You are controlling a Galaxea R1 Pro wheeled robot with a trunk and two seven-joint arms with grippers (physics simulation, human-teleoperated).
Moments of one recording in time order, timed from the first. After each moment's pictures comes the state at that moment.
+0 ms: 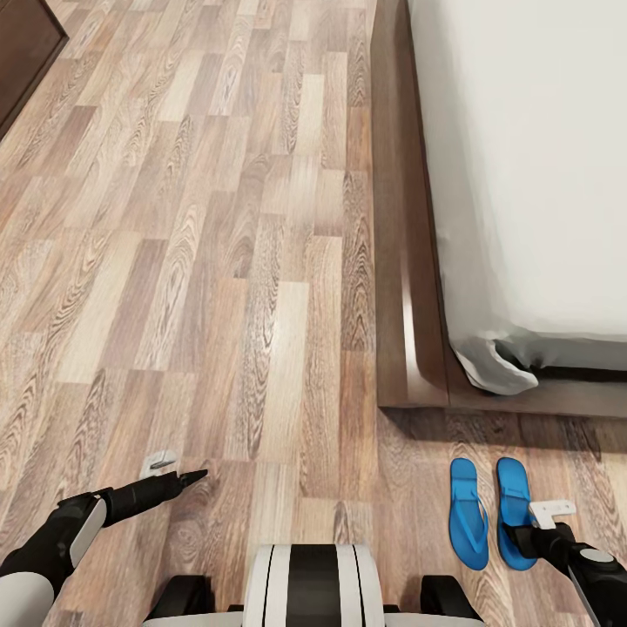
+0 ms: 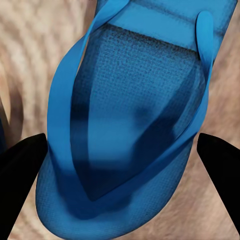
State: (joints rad) left arm -0.57 0.28 0.17 -0.61 0.22 0.45 -0.79; right arm -0.38 -0.30 -0.36 -0.71 0.30 0.17 0.34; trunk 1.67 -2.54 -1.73
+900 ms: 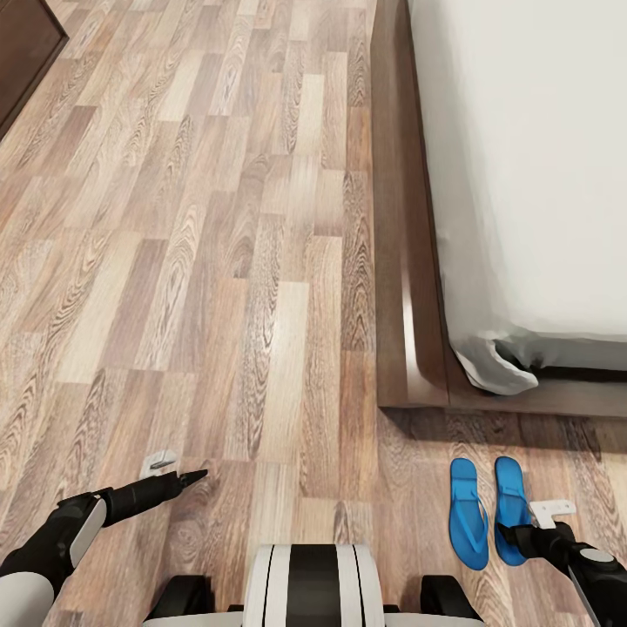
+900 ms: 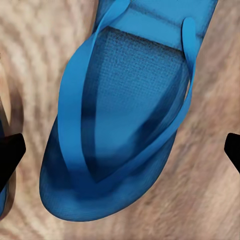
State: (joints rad) left arm -0.57 0.28 0.17 -0.61 0.22 0.45 -0.79; right arm -0.38 -0.30 -0.36 -0.71 0.30 0.17 0.34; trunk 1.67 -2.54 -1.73
